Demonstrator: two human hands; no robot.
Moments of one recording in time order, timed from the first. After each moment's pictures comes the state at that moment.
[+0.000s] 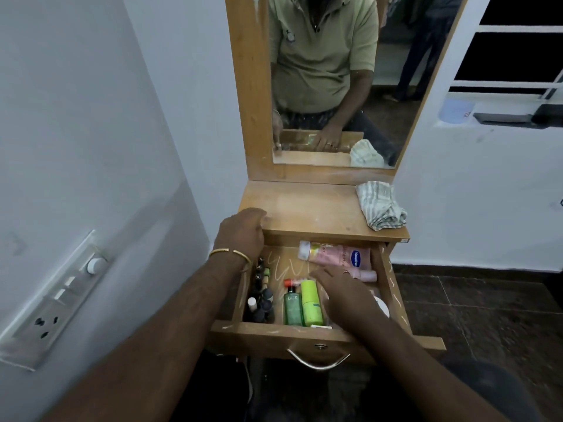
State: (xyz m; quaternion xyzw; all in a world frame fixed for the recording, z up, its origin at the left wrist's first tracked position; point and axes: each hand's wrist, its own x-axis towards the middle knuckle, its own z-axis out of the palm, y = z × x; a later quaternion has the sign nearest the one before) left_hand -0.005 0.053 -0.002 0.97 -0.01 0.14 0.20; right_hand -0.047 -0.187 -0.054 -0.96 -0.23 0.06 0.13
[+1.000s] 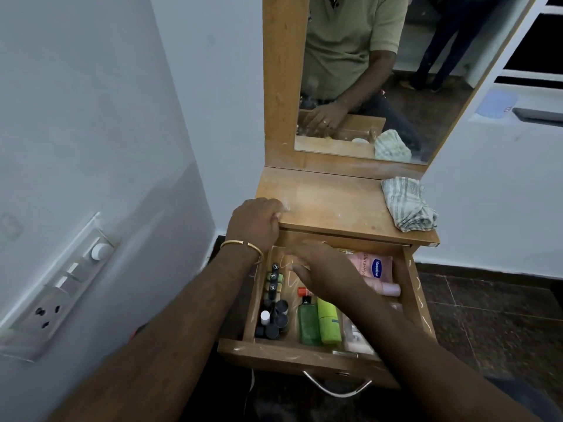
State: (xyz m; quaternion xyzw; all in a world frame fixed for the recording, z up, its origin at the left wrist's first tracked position) left_hand 0.013 0.073 -0.018 0.96 -0.03 0.16 0.21; right_hand -0.015 -0.111 -0.027 -0.92 -0.33 0.02 0.20
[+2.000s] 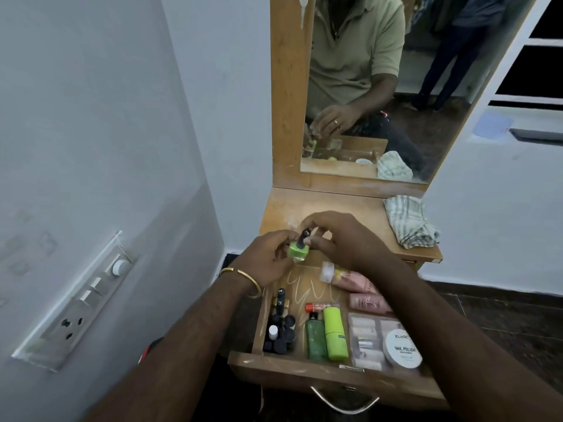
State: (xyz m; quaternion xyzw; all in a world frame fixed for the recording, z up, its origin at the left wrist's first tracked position) left_hand -0.030 0.070 0.004 0.90 -0.10 0.03 0.43; right_hand 0.019 -0.121 0.052 -0.89 -0.34 0.02 0.30
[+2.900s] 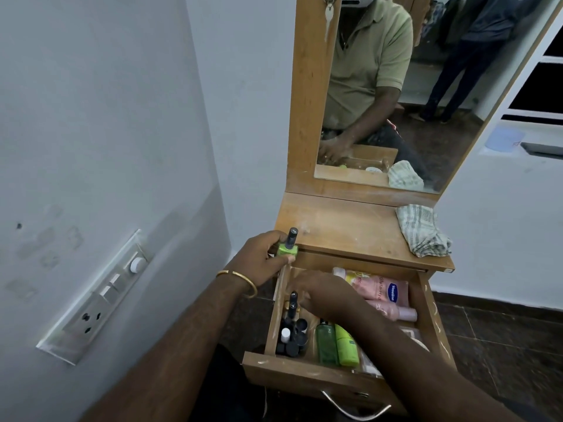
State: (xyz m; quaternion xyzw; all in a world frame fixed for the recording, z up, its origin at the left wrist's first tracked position) left_hand -0.033 0.106 -0.008 0.88 -0.06 0.06 0.46; right_hand -0.017 -0.082 -0.026 -0.90 -0.40 0.09 0.11
